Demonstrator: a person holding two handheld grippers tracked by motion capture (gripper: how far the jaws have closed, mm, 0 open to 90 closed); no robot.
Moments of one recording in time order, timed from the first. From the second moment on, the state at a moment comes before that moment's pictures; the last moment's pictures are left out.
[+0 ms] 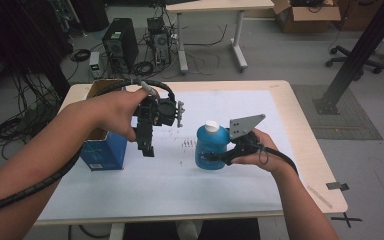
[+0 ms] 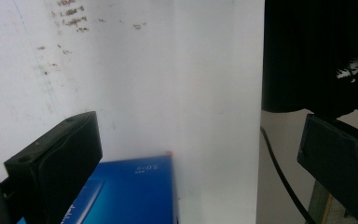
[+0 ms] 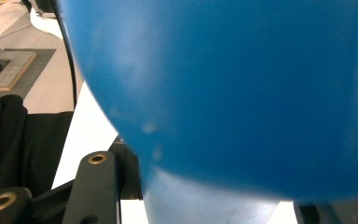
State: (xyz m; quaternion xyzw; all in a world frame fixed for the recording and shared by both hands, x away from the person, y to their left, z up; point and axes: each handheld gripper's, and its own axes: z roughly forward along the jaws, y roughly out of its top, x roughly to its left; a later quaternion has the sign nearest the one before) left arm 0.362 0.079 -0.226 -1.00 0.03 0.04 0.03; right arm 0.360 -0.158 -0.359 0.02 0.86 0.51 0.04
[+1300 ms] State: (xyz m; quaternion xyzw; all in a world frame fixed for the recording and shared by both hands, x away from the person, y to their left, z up) left arm 0.351 0.079 -0.242 -1.00 0.04 0.03 0.01; right arm 0.352 -0.058 -0.376 -0.03 0.86 0.52 0.00
